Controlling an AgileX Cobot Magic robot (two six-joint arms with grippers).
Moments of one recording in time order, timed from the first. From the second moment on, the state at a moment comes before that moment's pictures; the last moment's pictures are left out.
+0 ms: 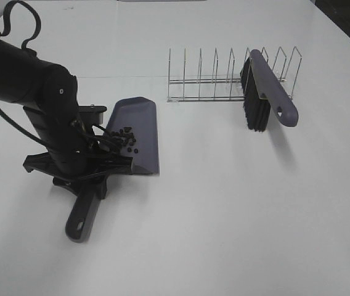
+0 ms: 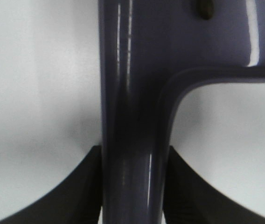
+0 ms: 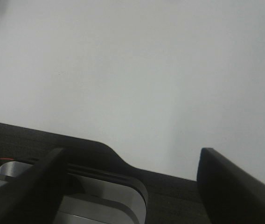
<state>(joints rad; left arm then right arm) -0.50 2.06 -1.18 -0.05 0.67 -0.38 0.19 0.77 -0.69 0.13 1.12 0.04</state>
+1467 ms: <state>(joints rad) -0.50 1.17 -1.13 0.16 1.21 -0.37 0.19 0.71 -0.55 0.15 1.22 -0.03</state>
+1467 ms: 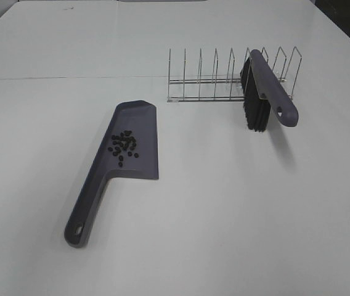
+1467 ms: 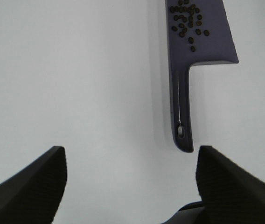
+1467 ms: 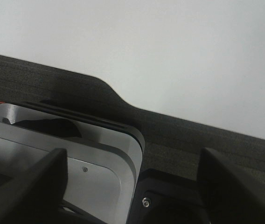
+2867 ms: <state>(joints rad) -0.50 0.00 -0.50 -0.07 1.06 0.01 0.19 0.18 -0.51 0.20 1.08 -0.22</state>
